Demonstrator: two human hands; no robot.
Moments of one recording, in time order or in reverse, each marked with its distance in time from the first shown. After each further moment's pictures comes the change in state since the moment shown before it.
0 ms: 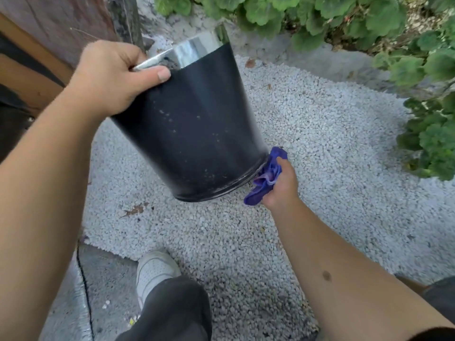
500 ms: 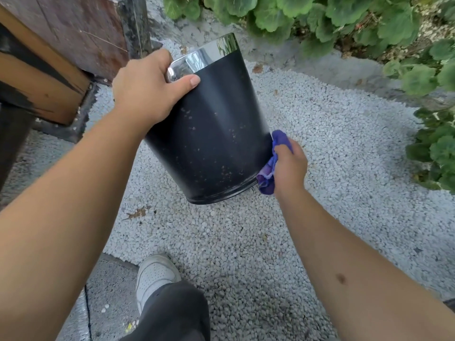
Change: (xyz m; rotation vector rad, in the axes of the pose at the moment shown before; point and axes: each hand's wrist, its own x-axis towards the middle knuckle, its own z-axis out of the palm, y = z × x) left_hand 0.012 0.013 0.046 0.189 0.151 -0.111; right_hand -0.020 -0.033 0.038 -0.465 0.005 -0.404
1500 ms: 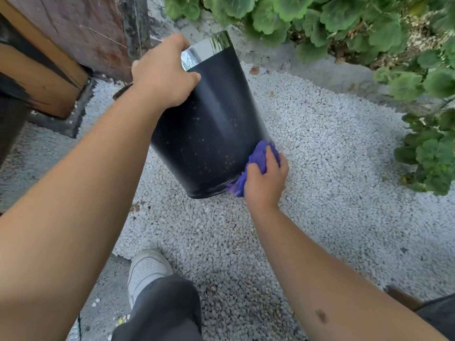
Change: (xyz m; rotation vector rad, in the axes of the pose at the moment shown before) left_hand 0.008 0.046 -0.012 -0.038 -0.181 -0.138; right_hand -0.045 0.031 0.011 -0.286 0.032 -0.189
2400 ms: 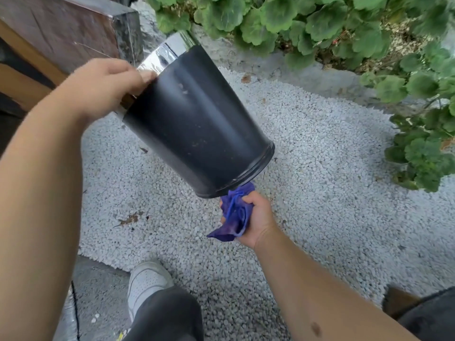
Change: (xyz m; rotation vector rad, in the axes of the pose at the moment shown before) left_hand -0.027 -0.058 -0.060 -0.338 -0.211 -0.026; right_hand -0.029 0.028 -0.020 0.702 -0.426 0.782
